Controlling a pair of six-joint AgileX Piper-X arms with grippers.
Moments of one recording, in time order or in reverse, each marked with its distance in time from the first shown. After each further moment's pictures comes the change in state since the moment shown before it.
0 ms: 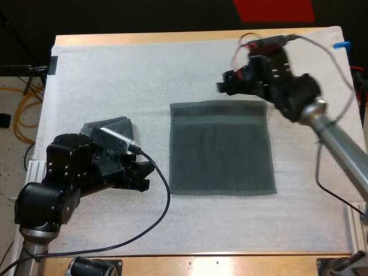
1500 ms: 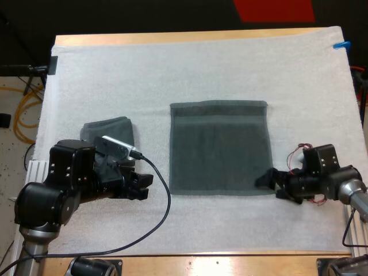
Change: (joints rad) left arm 0.000 0.000 0.000 0.136 0.001 -0.002; right arm -0.252 -0.275 0.985 -0.204 -0.666 0.394
